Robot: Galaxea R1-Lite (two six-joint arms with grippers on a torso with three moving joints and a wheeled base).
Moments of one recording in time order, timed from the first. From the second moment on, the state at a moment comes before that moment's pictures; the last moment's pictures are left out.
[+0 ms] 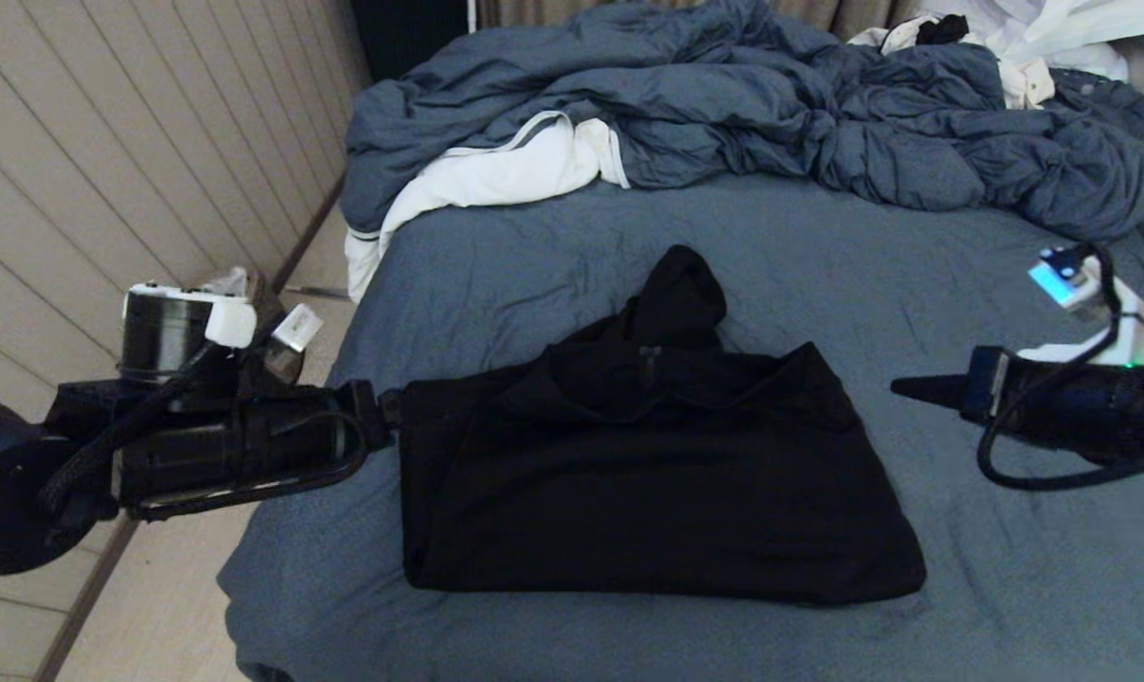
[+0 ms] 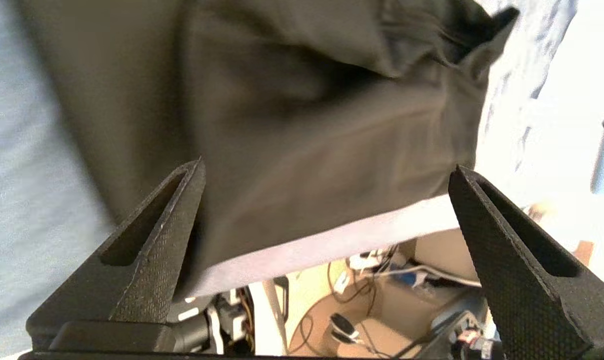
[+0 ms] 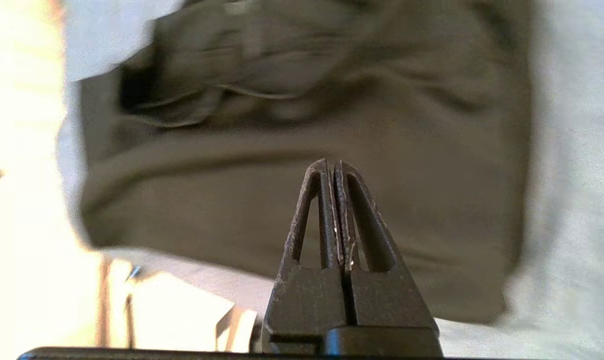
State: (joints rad) left arm -0.37 1.63 -0.82 -0.36 -0.39 -0.57; right arm -0.01 1.42 -0.88 -0.08 0.39 0.28
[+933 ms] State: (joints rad) left arm -0.70 1.98 -0.94 -0.49 0.01 -0.53; right arm 0.42 1.85 -1.10 -0.12 0.15 0.25
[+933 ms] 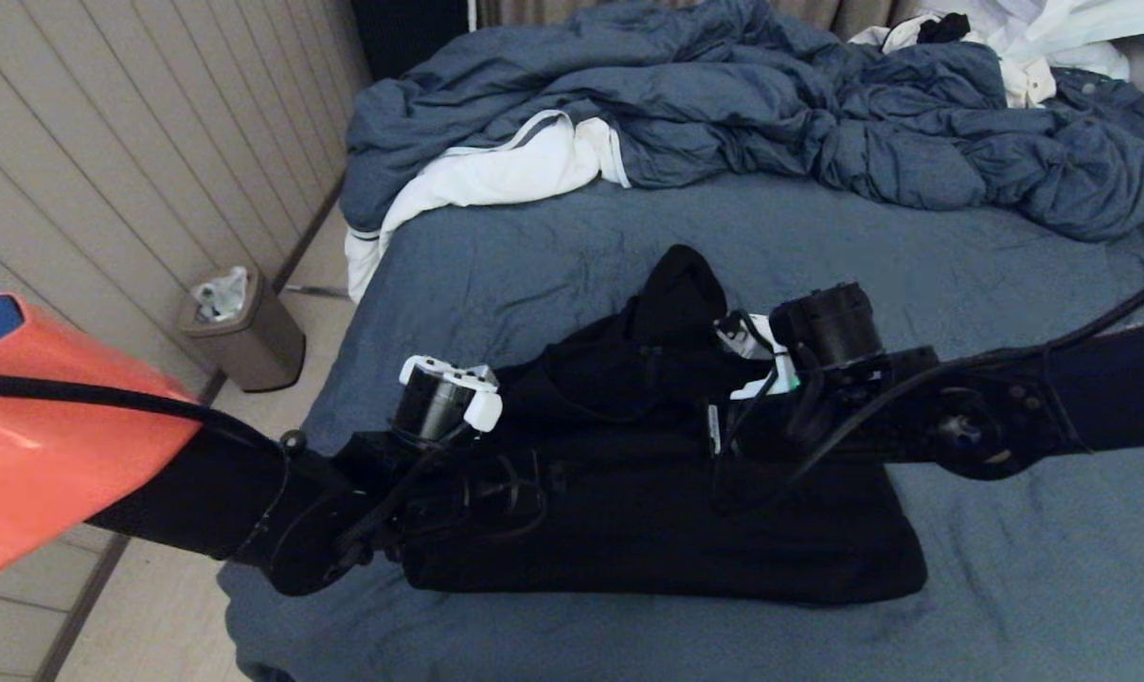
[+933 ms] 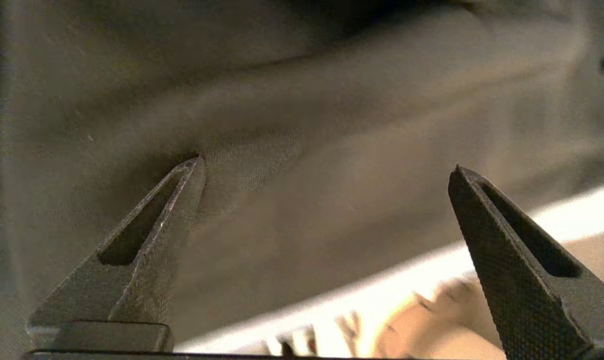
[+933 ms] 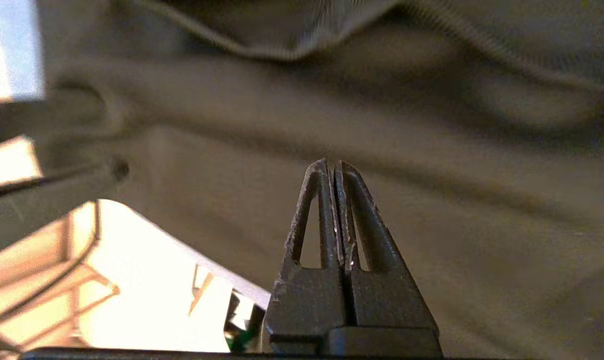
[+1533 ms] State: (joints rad) left arm -0.71 2.02 -0.90 -0.52 0.07 -0.52; right arm 0.52 1.98 -1.14 -0.17 -0.10 0.23
